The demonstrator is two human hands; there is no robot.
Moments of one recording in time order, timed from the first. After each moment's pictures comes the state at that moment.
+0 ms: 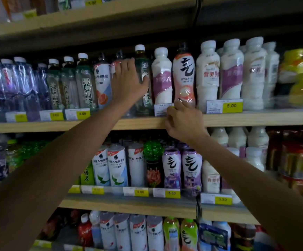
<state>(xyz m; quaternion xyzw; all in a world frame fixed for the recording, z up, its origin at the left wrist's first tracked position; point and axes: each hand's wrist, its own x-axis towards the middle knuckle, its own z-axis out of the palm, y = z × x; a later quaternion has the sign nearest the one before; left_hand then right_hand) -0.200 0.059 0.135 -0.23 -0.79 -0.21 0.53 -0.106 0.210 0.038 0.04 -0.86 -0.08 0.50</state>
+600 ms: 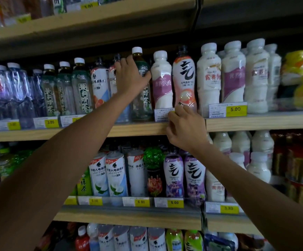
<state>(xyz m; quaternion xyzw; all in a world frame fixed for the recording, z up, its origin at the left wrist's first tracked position) -0.231 0.079 0.164 -0.21 -0.78 -0.28 0.52 -0.111 0.208 0.033 0.07 -0.82 -0.06 0.57</state>
